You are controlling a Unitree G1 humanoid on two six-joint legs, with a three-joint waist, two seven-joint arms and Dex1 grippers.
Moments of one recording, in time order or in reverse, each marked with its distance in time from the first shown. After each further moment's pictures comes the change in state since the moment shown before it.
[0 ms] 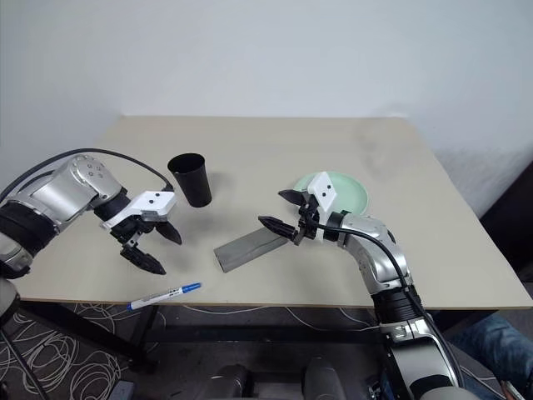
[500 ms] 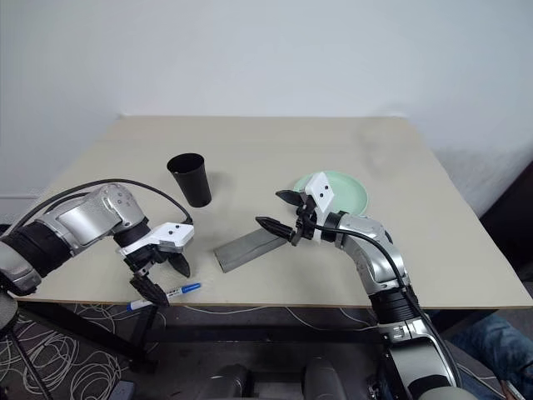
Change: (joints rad) left arm 0.091 -0.032 0.001 -0.161 0.075 0.116 0.000; right arm 0.000 0.011 0.006 0.000 0.000 -0.002 -0.002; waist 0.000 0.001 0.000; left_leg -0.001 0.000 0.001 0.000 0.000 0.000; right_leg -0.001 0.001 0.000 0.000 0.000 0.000
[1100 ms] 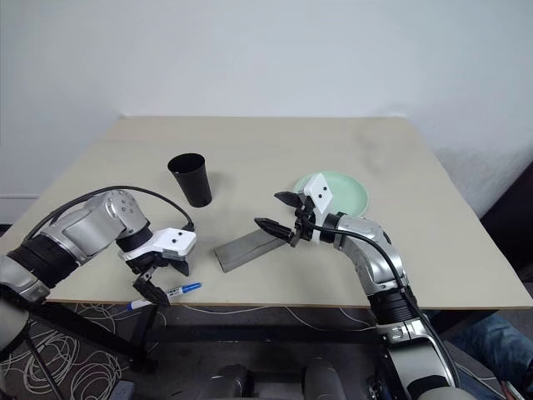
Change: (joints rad) left arm 0.160 -0.051 0.203 -0.040 0.255 -0.010 0.000; right arm 0.003 0.006 0.002 -0.001 0.000 0.012 0.000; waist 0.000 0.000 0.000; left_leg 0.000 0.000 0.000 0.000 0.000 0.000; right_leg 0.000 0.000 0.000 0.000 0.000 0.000
